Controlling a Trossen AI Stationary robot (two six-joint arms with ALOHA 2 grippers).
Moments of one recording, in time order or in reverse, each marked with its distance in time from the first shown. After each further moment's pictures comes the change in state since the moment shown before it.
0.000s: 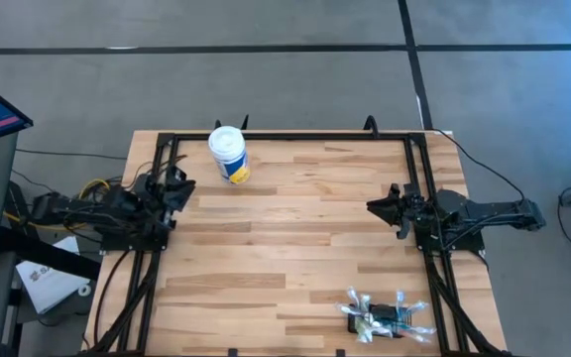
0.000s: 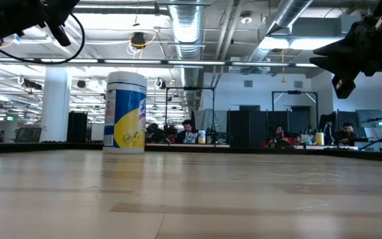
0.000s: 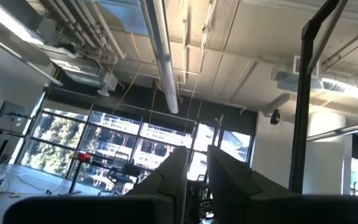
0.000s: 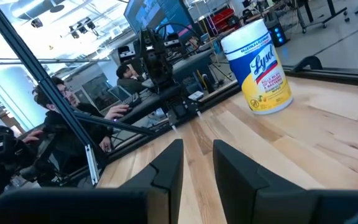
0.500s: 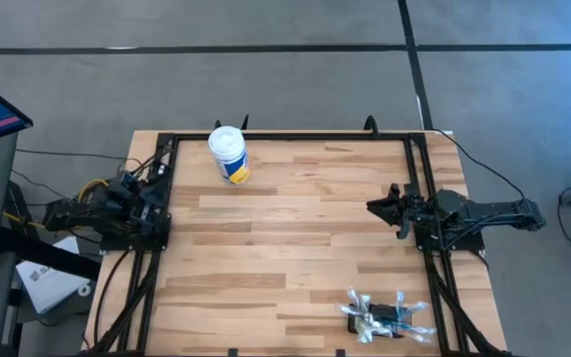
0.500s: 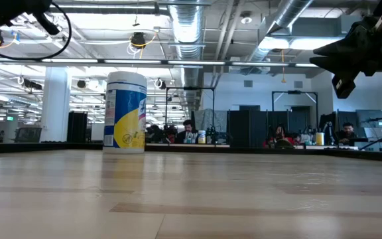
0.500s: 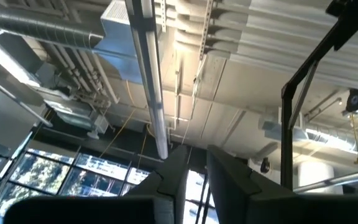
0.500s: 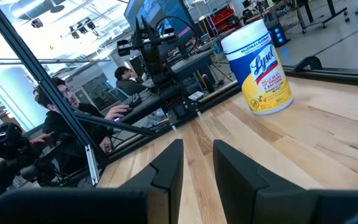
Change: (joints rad) left arm 0.000 -0.217 0.000 0.002 0.000 0.000; right arm 0.000 0.000 0.000 0.002 0.000 0.000
